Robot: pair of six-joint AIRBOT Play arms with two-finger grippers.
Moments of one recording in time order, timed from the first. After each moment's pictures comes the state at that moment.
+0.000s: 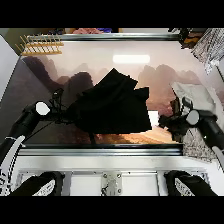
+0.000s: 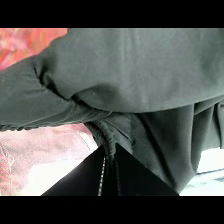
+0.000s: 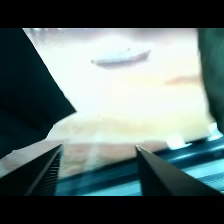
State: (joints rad) left arm -0.12 -1.13 0.80 1.15 -0.99 -1.60; right arm 0.01 -0.96 0.62 -1.35 1.03 2.05
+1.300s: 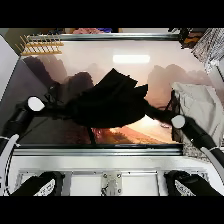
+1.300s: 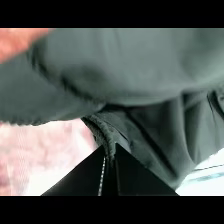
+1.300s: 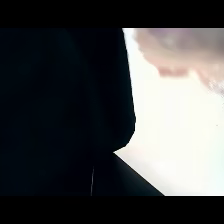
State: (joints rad) left arm -0.08 -1.08 0.92 1.15 -1.08 -1.61; right arm 0.18 -1.02 0.68 -1.09 0.49 1.84
